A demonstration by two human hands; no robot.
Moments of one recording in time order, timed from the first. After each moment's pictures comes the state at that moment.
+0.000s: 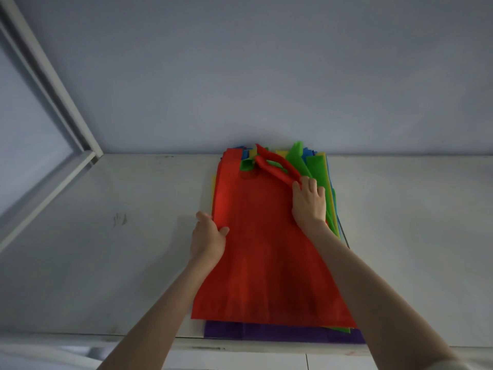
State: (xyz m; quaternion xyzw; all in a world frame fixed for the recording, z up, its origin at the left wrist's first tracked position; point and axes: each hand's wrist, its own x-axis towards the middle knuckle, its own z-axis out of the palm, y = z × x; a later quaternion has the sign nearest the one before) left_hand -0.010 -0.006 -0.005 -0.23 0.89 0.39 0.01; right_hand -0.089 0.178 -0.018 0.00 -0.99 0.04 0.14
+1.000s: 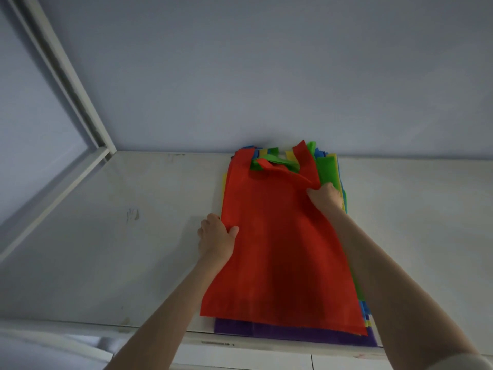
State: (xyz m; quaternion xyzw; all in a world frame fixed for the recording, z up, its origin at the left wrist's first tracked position) left_hand -0.005 -0.012 -0.010 -0.21 0.92 0.32 0.02; right_hand -0.114 0.193 0.001 -0.21 -0.92 0.34 -0.04
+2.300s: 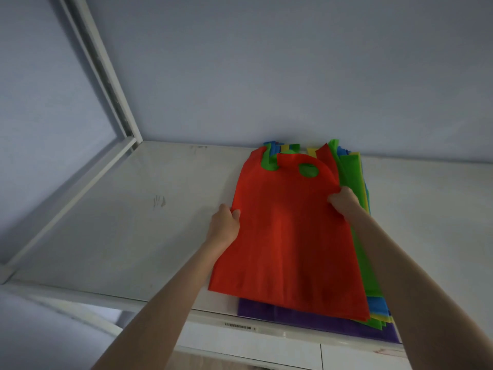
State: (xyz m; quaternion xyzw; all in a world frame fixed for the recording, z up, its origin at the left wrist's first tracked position) left_hand -0.007 -0.049 -0.009 -0.21 0.90 0.38 0.03; right_hand -0.095 0.184 0.003 -0.18 -0.90 0.39 -0.08
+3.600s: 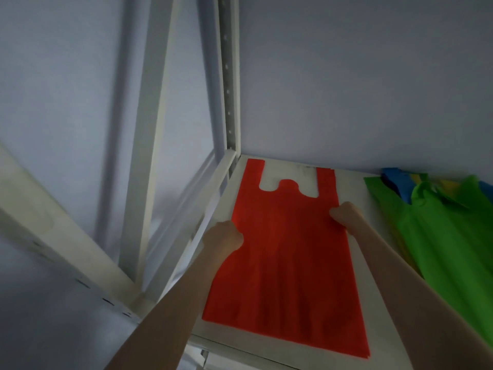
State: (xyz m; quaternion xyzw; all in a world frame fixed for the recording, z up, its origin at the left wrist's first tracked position) left_hand -0.024 -0.362 -0.009 -0.24 0.94 0.18 0.17; right_hand -0.138 -0.134 -0.018 -0.14 -0.92 0.32 -0.14
